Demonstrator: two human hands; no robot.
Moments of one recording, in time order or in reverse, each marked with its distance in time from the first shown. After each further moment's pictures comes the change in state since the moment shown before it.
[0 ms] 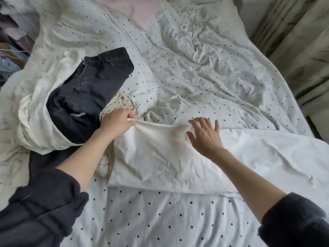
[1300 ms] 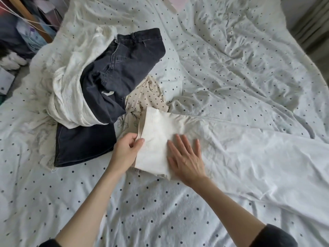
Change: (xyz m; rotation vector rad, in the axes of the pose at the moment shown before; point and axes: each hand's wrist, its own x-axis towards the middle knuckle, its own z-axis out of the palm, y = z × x) left_hand -0.112 -0.058 0.071 -0.780 0.194 -0.199; right_hand -0.052 -0.098 0.086 0.000 -0.124 -0.314
